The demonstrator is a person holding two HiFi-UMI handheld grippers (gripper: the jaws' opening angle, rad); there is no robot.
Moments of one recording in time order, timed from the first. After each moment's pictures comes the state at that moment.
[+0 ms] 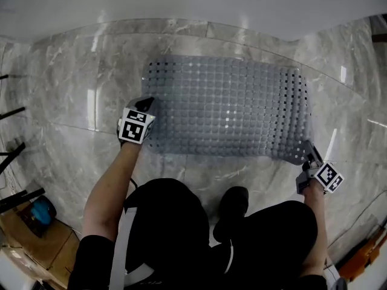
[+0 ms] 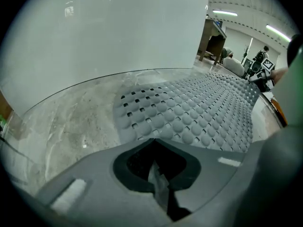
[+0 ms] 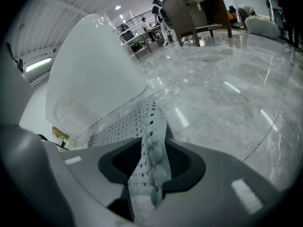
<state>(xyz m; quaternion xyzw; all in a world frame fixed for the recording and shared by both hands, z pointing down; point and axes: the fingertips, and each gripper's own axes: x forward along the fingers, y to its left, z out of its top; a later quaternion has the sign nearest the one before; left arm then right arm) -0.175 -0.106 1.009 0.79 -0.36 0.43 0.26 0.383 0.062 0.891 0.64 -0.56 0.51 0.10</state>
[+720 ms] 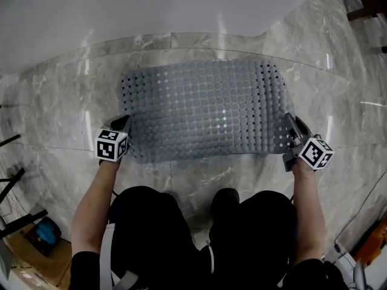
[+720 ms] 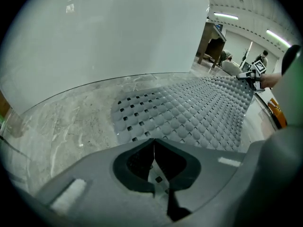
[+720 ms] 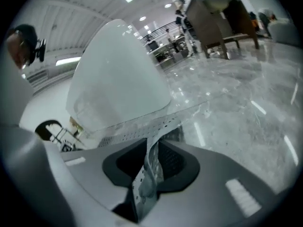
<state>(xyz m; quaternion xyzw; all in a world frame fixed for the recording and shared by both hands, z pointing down) -0.172 -0.092 0.979 0.79 -0.35 0.43 0.28 0.368 -0.010 0.866 0.60 -0.68 0.41 0.08</state>
